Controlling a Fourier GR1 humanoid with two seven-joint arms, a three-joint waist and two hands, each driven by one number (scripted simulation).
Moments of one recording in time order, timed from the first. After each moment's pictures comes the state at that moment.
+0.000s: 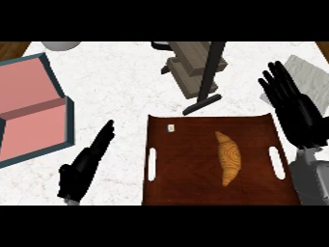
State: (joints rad) left arm 0.03 0.24 -0.36 -1.52 0.12 0.12 0.01; right arm -0.25 -0.20 -0.05 -1.55 -0.30 0.07 0.12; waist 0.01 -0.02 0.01
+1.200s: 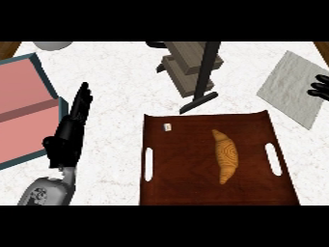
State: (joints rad) left arm -0.15 0.19 -0.21 -1.54 0.00 0.32 0.03; right arm -0.26 -0.60 -0.24 -1.45 -0.60 0.88 0.08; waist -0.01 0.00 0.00
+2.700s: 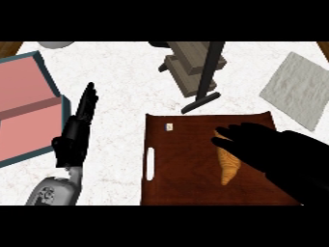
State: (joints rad) left arm -0.16 0.14 -0.20 -1.53 -0.05 0.30 0.02; right arm -0.42 -0.59 0.34 -2.18 0.05 0.85 0.73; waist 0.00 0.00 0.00
